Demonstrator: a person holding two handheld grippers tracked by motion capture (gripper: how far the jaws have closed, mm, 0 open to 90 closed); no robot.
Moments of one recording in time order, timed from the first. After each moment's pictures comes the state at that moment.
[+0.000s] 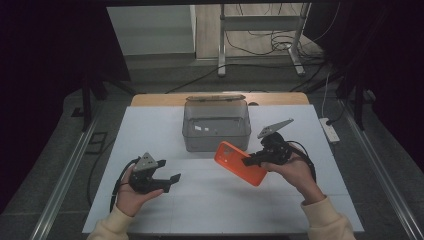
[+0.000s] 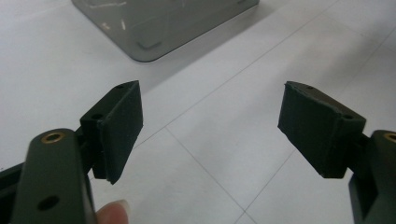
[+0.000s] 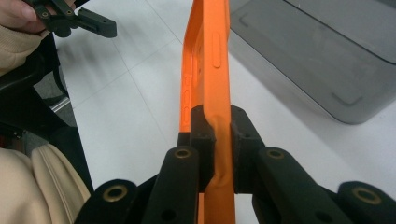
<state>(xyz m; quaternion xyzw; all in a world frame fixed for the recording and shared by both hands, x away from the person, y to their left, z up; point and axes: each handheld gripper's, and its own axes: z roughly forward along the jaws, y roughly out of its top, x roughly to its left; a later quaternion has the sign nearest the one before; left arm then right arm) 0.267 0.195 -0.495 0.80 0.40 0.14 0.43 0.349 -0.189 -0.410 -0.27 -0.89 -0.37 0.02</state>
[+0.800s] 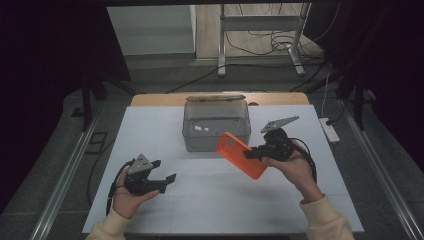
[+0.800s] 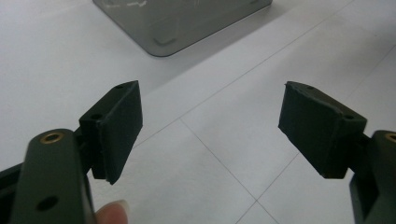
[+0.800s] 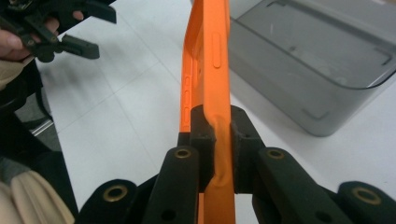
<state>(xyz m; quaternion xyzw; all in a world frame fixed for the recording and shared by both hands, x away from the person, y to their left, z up) 0.260 0.204 -0.498 0.79 0.41 0.15 0.43 0.351 -0.192 -0.400 -0.29 -0.87 -0.39 -0.02</state>
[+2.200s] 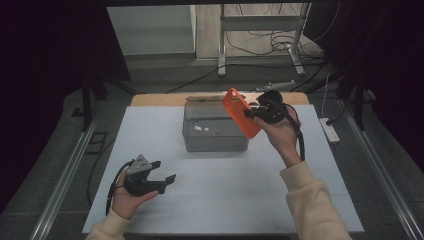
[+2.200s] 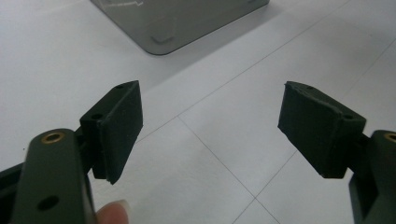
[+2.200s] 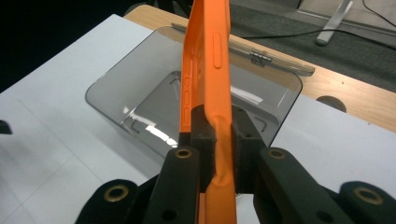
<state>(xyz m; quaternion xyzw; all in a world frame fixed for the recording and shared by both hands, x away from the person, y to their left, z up) 0.260 0.206 -0.500 0.79 0.41 0.15 0.43 0.415 -0.164 -0.348 -0.40 -0.81 -0.39 -0.16</state>
